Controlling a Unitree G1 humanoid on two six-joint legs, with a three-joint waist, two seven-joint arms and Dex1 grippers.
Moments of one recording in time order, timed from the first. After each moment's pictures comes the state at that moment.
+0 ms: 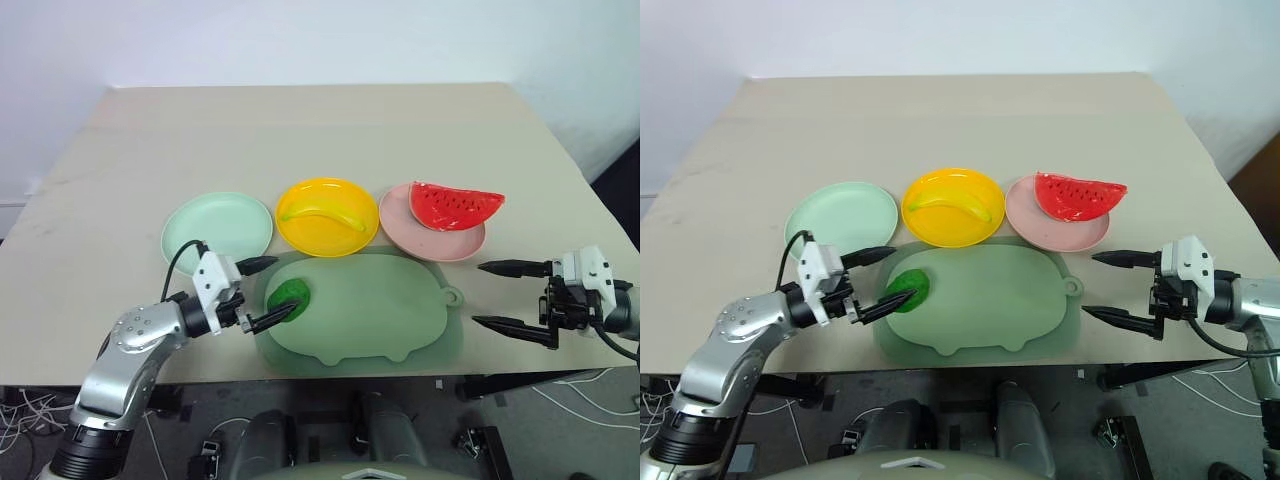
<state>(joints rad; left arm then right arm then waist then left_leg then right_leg) -0.06 0.55 -0.05 -0.36 -0.42 0.32 -0.79 0.00 -0.88 -0.34 -0.04 0.51 0.12 1.39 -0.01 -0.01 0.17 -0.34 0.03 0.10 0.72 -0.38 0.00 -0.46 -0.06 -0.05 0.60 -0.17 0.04</state>
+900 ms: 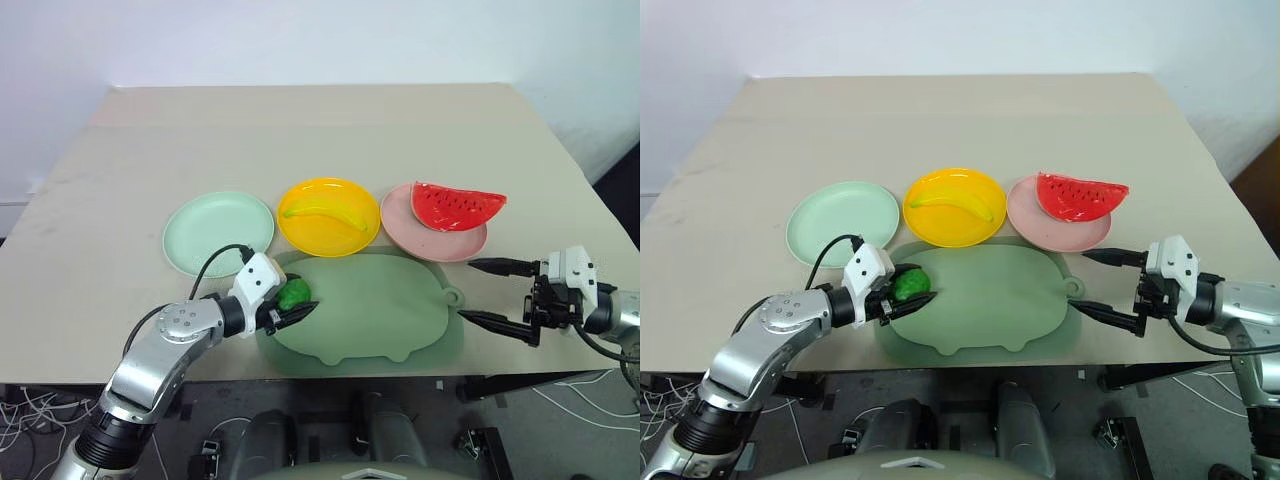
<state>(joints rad) -0.13 0.56 -0.18 -0.45 -0.33 0.58 -0.67 0.00 -0.85 -0.31 -0.08 0.52 0.15 1.30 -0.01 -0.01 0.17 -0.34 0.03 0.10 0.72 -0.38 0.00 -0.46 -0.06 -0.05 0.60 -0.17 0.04</state>
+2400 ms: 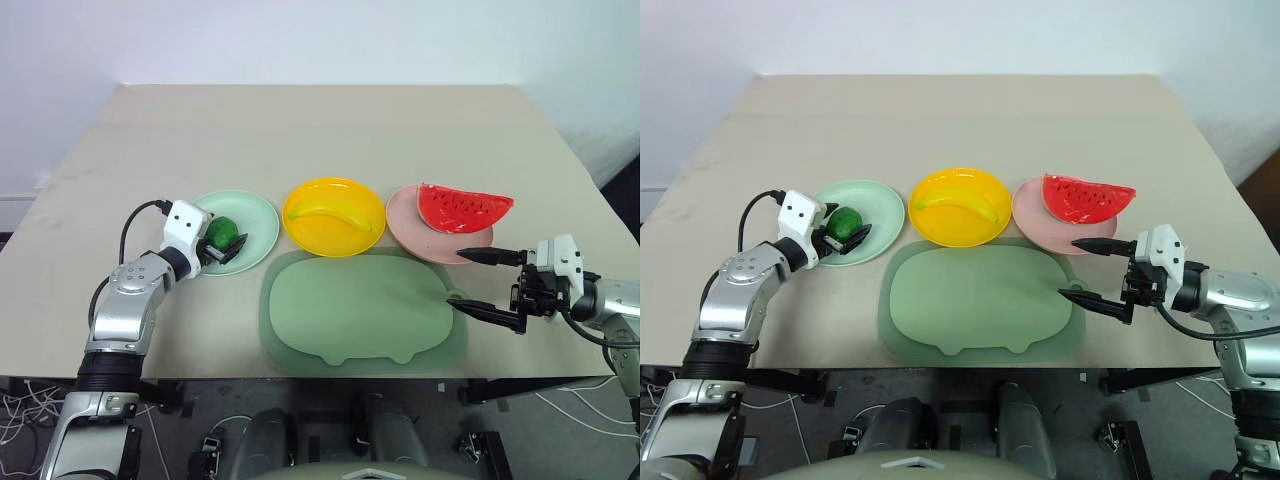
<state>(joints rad) -0.37 0.54 0.08 0.18 -0.21 0.21 -0.58 -0.08 -0.83 -0.26 -0.04 0.52 0.13 1.30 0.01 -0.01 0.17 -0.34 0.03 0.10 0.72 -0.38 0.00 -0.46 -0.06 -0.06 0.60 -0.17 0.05</state>
